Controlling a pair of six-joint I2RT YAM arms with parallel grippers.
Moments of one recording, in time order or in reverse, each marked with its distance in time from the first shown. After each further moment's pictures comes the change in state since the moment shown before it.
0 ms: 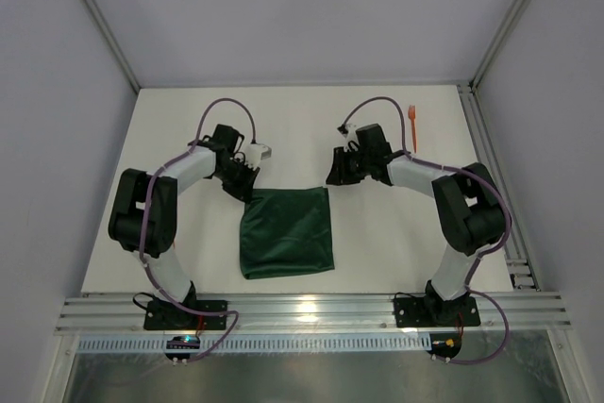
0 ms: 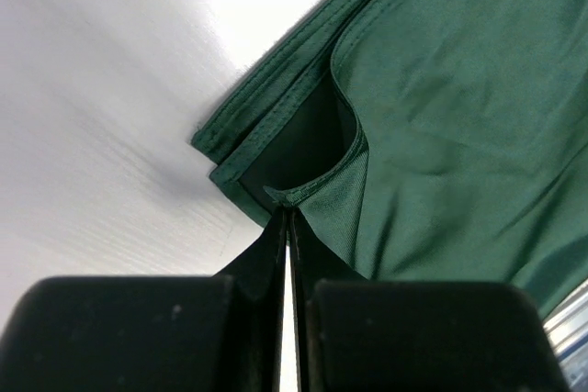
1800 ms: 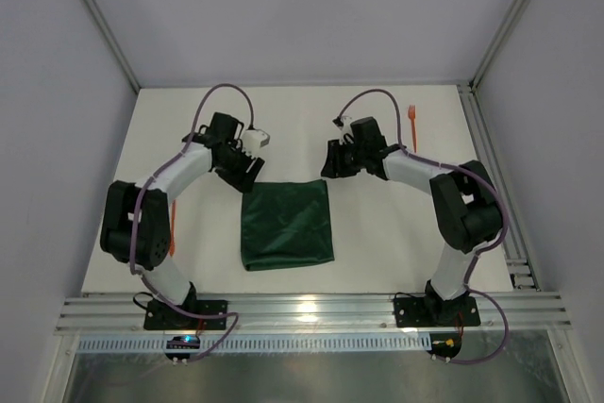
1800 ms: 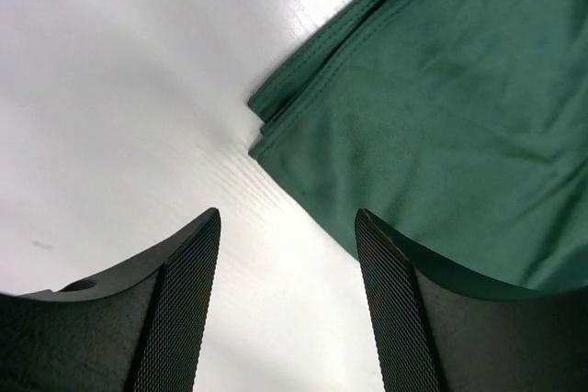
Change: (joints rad) left arm -0.026 -0.061 0.065 -0.002 -0.174 0.006; right arm 0.013 0.018 0.077 -0.014 0.049 0.000
